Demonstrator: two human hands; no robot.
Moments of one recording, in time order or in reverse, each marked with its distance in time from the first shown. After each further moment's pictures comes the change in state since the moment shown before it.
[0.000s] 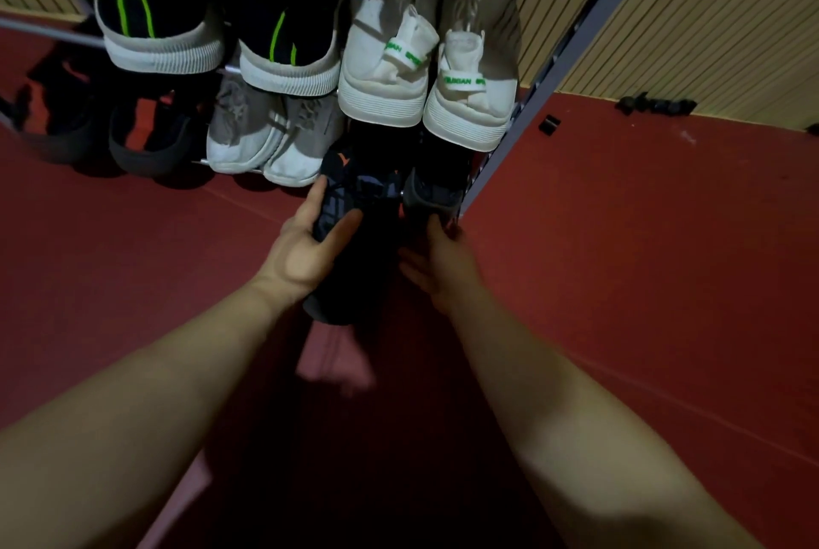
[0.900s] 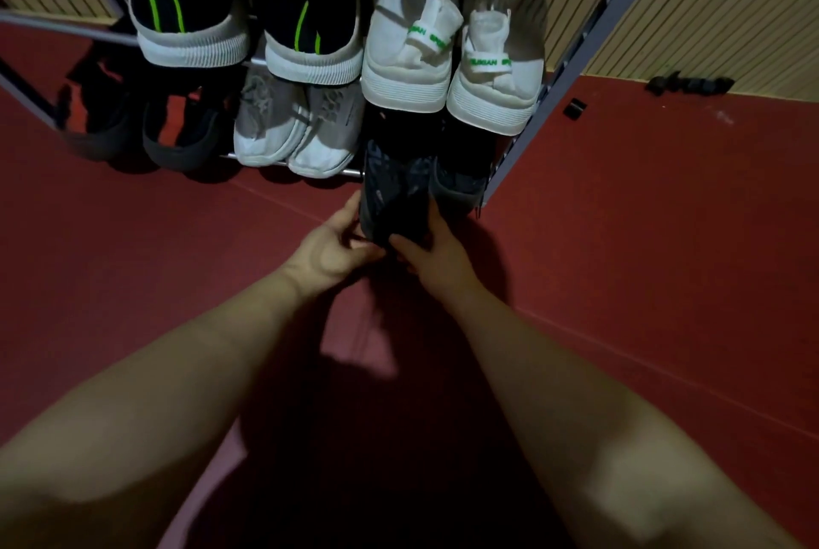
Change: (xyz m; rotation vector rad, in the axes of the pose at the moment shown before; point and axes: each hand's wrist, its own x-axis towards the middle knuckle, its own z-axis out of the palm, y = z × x) left_hand 0.005 -0.017 0.006 -0.289 -0.304 -0.056; right_hand 0.004 0.031 0.011 -0.618 -0.134 -0.387
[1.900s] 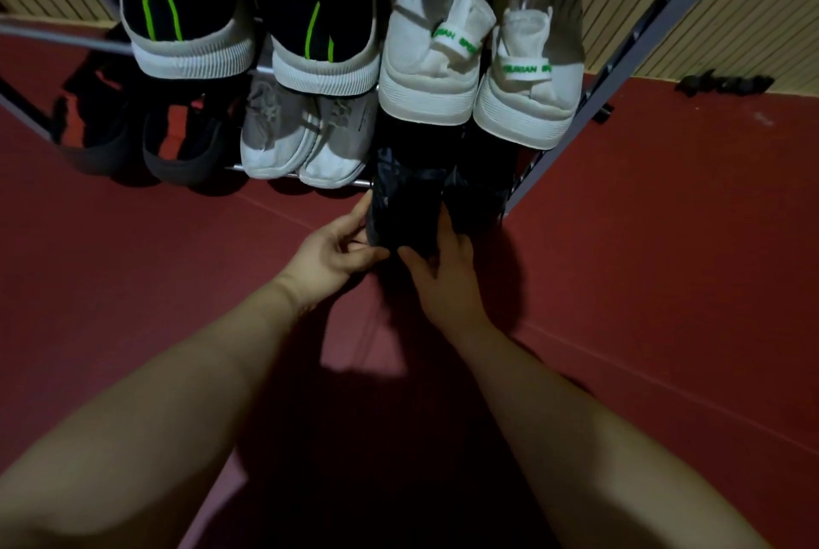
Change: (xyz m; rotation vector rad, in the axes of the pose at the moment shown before) left_hand 0.026 -0.013 -0.020 -0.039 0.044 0.060; right_hand 0.002 -0.002 0.012 -0.231 0.145 -0.147
